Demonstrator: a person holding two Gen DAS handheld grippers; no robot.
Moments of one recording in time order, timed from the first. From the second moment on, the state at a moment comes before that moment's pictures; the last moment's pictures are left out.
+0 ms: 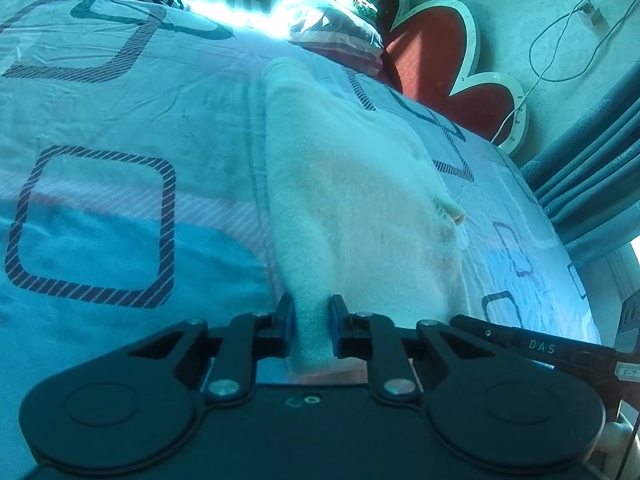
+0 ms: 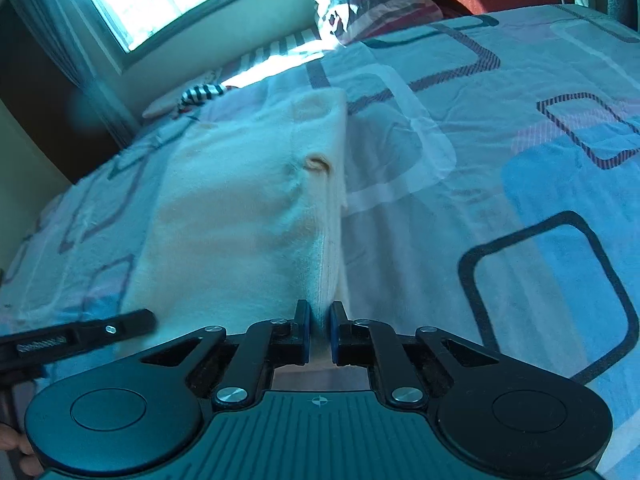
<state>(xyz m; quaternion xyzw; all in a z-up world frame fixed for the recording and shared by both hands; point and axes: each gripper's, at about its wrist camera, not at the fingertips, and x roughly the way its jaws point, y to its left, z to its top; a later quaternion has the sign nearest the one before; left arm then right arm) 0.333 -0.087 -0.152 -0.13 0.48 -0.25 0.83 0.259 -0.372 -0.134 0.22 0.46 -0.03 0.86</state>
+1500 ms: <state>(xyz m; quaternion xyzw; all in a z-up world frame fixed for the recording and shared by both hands) 0.423 -0.125 -0.151 -0.10 0.47 -0.23 0.84 0.364 -0.406 -0.143 0.28 0.42 -0.01 0.86</state>
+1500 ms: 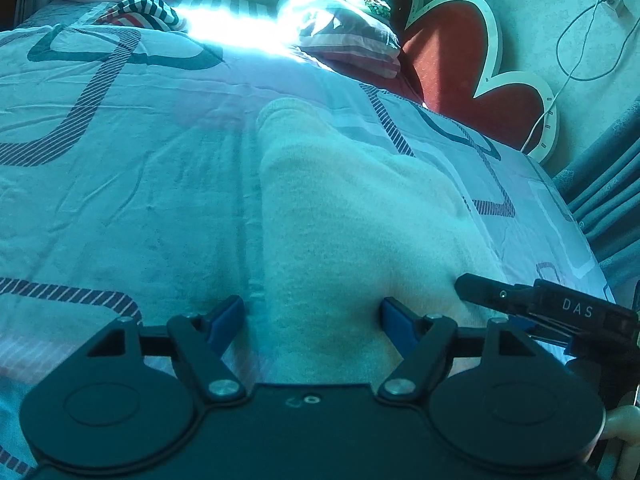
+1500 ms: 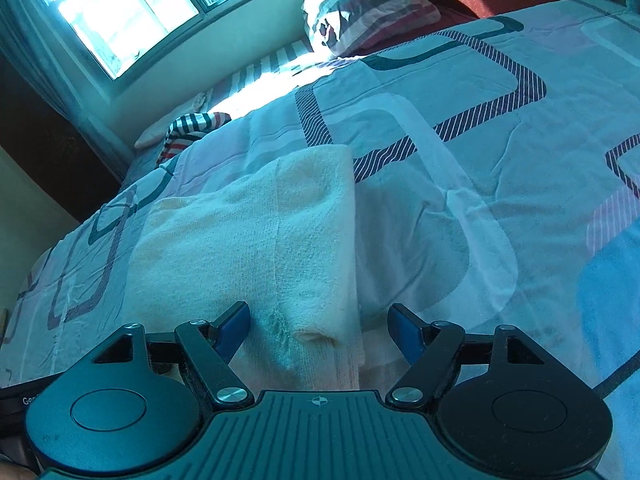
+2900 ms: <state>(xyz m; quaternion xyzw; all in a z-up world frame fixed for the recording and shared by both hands) 0.429 -0.130 -0.153 -0.15 0.48 -0.25 0.83 0.375 -0.413 -0.148 0.32 0.43 0.04 0.84</state>
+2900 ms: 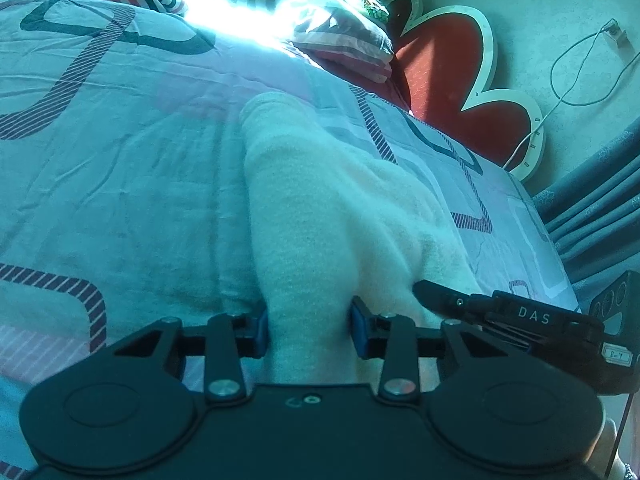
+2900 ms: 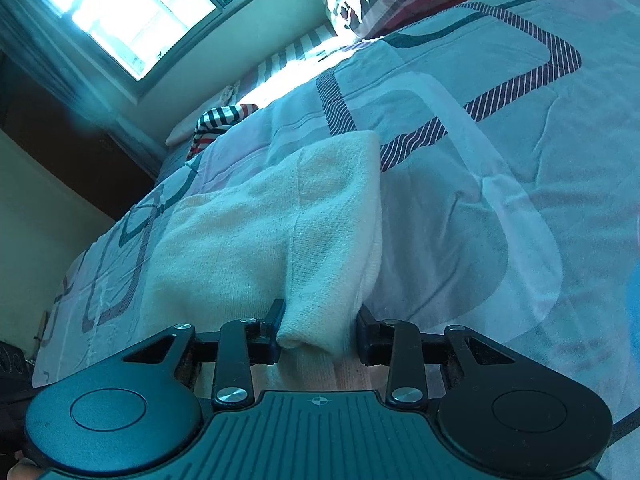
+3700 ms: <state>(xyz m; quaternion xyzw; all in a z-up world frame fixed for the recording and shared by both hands) 0.387 -0.081 -0.082 -0.12 0.41 -0.22 0.87 0.363 -0.348 -0.085 0.35 0.38 0.11 0.85</state>
